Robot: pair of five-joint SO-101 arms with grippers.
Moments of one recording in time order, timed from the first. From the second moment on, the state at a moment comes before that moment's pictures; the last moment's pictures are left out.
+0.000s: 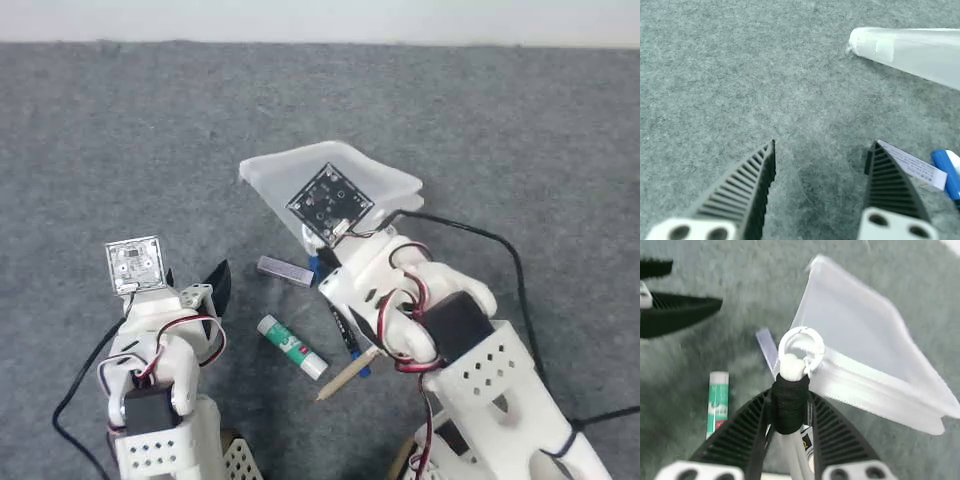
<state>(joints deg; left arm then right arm) -16.2 -103.4 92.4 62.7 6.5 -38.8 -47.6 35.7 66.1 13.3</state>
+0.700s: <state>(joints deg) -10.9 -103.4 75.6 67.6 8.7 -41.0 -52.5 35.6 60.4 13.3</state>
